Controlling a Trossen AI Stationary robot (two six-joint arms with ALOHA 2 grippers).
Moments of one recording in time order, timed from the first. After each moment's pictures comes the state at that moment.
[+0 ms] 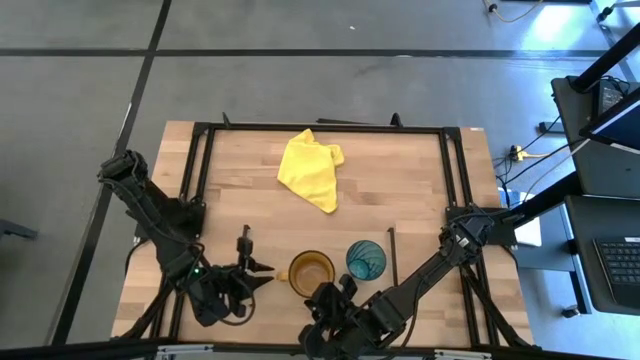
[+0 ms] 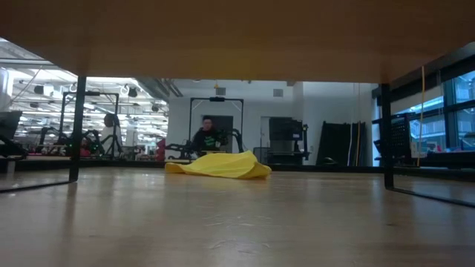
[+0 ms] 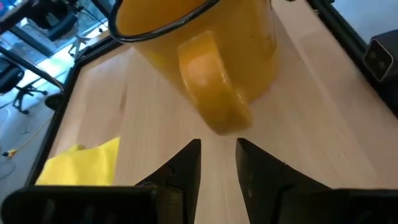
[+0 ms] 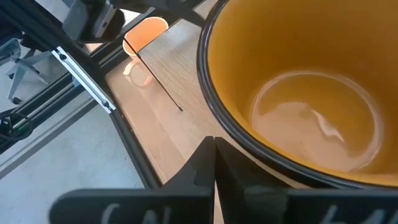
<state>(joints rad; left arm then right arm) -0.88 1.43 1.07 -0.56 -0.87 -0.30 0.68 2.31 2.35 -1.02 0.69 1.23</state>
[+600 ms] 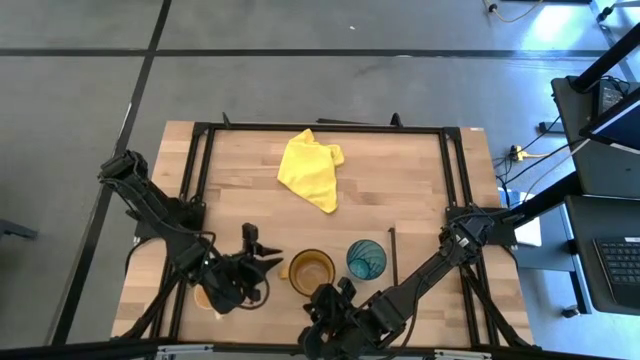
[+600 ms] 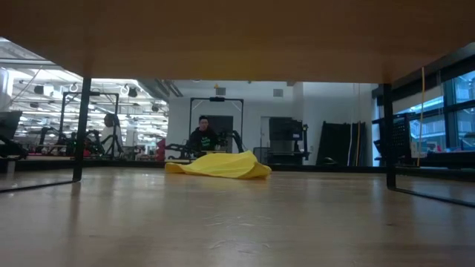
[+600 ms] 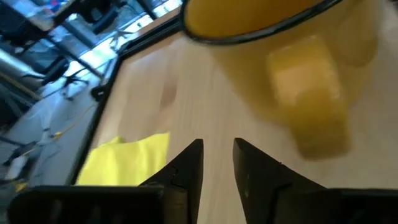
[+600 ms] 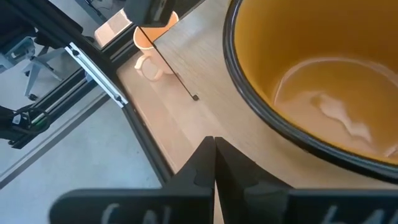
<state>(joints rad) -0.79 1.43 1.07 -0.55 -0.95 -0.25 0.68 2.31 2.35 -0.98 0.64 1.24</state>
